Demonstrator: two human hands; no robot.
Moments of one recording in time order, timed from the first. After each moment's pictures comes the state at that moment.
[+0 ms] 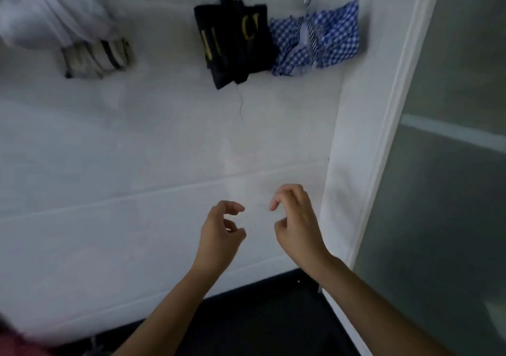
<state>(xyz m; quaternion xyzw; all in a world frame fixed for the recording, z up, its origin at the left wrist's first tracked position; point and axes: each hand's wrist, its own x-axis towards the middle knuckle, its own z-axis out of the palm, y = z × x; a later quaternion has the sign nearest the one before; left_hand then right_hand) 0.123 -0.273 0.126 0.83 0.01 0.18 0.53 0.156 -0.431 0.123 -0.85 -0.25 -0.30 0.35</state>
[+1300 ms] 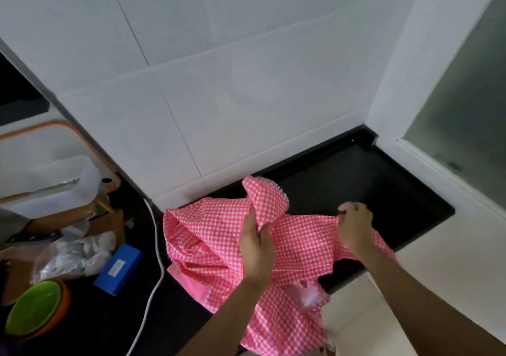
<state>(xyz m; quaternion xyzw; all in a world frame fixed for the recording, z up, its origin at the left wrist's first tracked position) -0.087 -0.097 -0.097 0.79 0.08 0.09 0.61 -0.034 -0.309 -0.143 -0.95 0.18 0.01 0.26</state>
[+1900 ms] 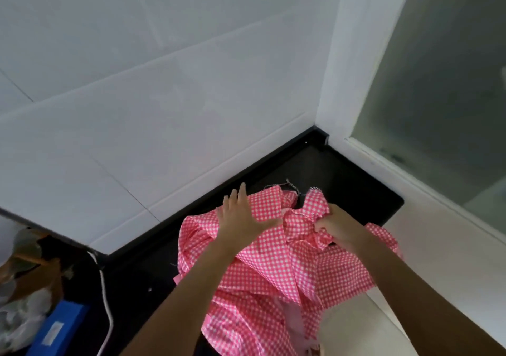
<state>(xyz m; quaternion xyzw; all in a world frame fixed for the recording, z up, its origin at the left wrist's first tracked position) 0.015 -0.148 -0.066 0.96 -0.06 -0.15 0.23 -0.028 -0.364 -0.073 -0.77 0.22 0.20 0.56</state>
